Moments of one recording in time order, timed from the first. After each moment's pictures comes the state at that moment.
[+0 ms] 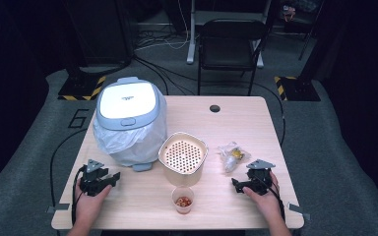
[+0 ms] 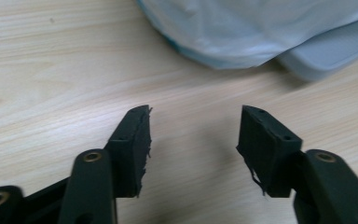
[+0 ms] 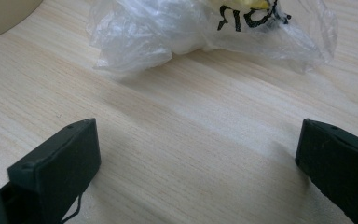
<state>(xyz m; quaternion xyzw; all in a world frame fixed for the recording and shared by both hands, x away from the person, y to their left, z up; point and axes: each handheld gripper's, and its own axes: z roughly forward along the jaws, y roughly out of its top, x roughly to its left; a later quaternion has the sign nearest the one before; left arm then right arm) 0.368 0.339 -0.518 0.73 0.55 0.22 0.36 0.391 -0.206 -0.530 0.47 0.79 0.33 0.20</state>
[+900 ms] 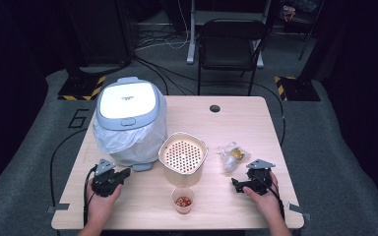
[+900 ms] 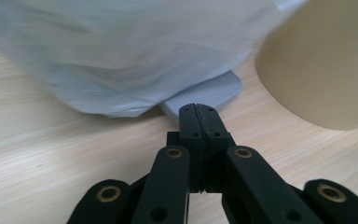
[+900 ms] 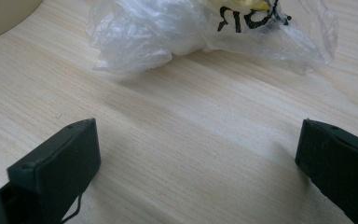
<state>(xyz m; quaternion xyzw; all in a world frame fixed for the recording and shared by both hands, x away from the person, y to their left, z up) 0.356 0.289 -0.495 0.73 0.50 0.19 0.42 0.392 -0.206 -0.530 0.47 0.80 0.33 0.20</state>
